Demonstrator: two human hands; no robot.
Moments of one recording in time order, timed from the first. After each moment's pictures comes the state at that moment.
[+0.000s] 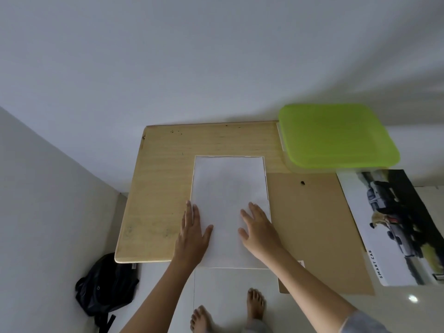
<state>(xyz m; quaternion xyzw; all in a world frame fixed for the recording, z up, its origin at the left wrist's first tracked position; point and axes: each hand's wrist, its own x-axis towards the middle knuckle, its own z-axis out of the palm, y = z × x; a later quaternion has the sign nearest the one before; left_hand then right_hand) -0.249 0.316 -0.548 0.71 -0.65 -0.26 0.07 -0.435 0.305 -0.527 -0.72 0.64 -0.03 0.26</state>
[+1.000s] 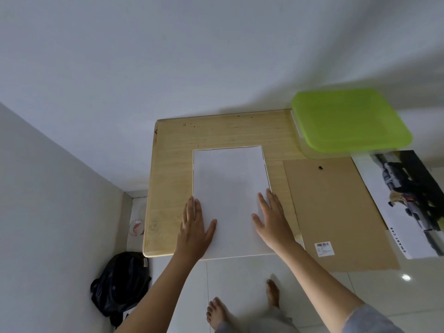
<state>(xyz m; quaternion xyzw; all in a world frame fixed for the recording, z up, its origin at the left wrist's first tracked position) -0.181 0.323 -0.549 0.68 -0.69 -0.25 0.08 -0.391 0.321 -0.538 -0.65 0.70 -0.14 0.26</state>
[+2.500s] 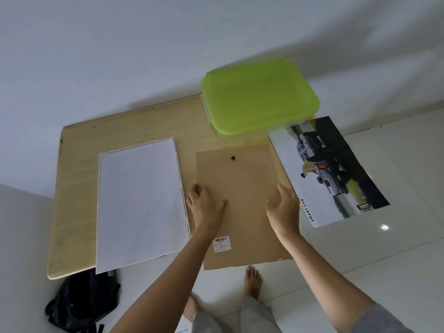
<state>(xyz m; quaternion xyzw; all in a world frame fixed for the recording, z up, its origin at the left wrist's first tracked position) -0.441 0.314 -0.543 0.71 -0.58 -0.35 0.18 -0.601 0.368 -0.542 -0.38 0.83 -0.31 0.27</state>
